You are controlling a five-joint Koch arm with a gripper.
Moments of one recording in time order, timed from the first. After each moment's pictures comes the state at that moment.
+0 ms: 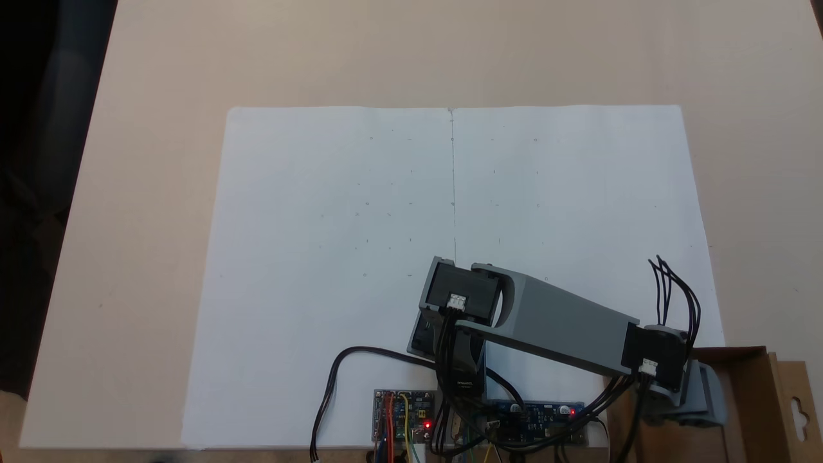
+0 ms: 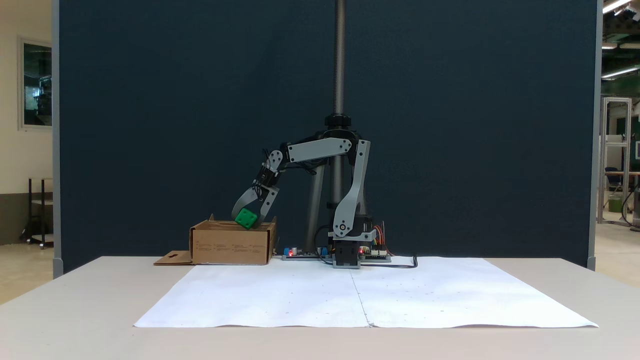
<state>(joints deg) 106.7 98.3 106.7 22.8 -17.2</state>
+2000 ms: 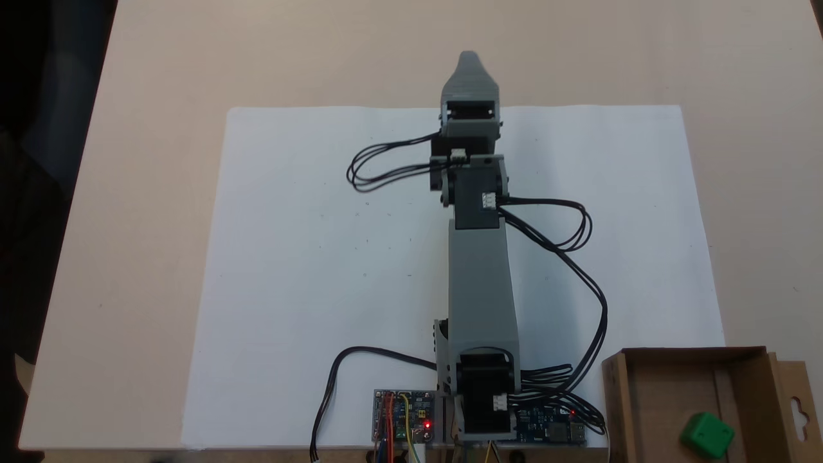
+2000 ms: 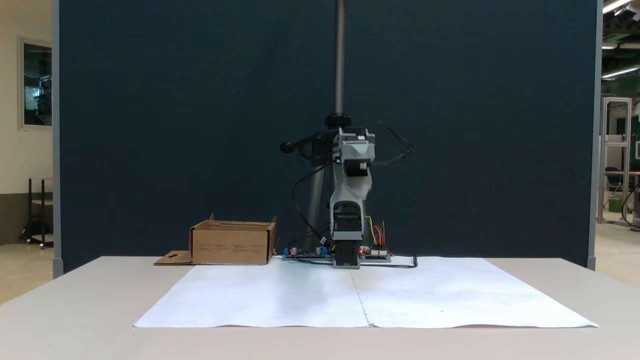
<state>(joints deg) -3.4 119.6 112.1 9.2 1.9</state>
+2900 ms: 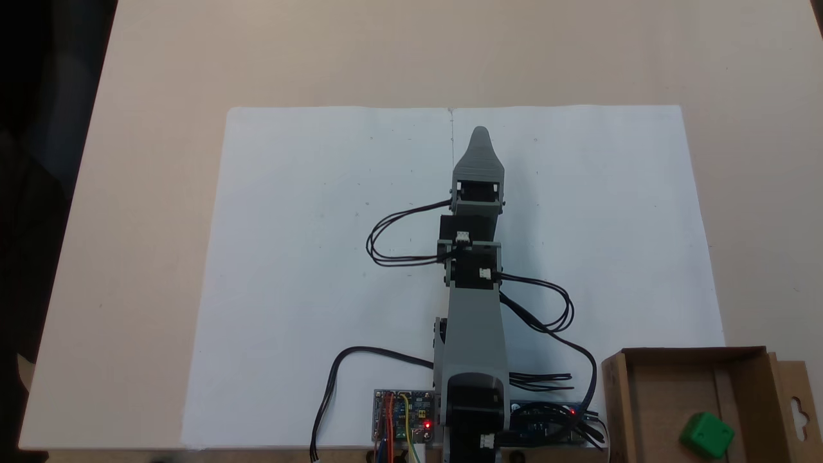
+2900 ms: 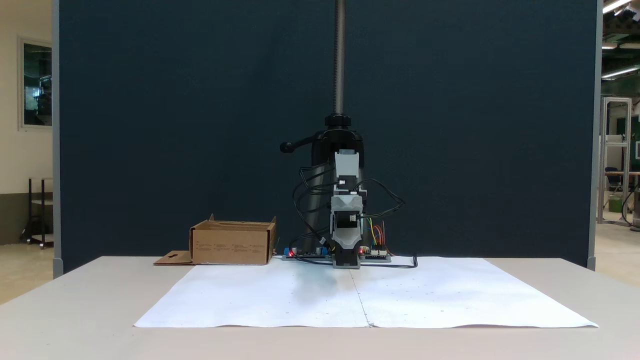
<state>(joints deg) 2.7 129.0 157.9 -37.8 1.9</state>
